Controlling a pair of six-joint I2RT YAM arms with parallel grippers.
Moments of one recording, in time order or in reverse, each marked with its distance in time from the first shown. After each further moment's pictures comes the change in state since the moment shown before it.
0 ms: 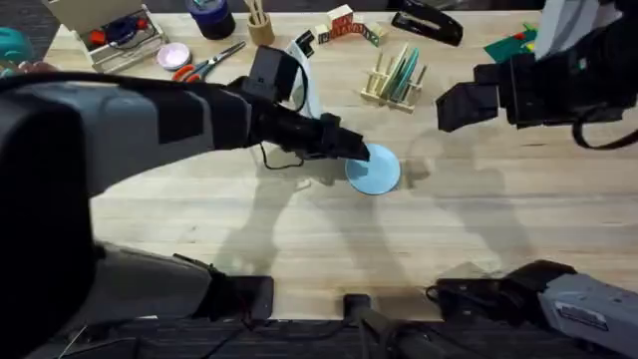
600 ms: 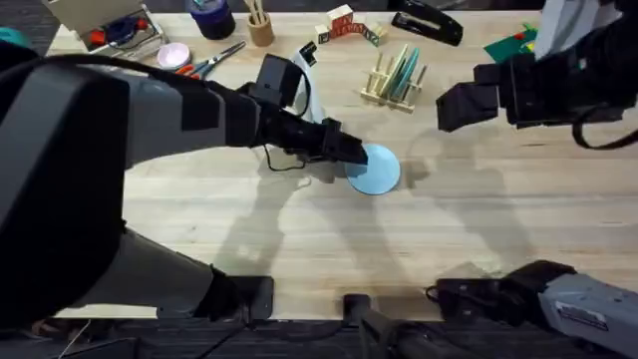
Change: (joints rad) left arm 0.000 0.082 0.000 0.042 -0.007 0.001; right arm 0.000 0.000 0.000 0.000 0.000 0.000
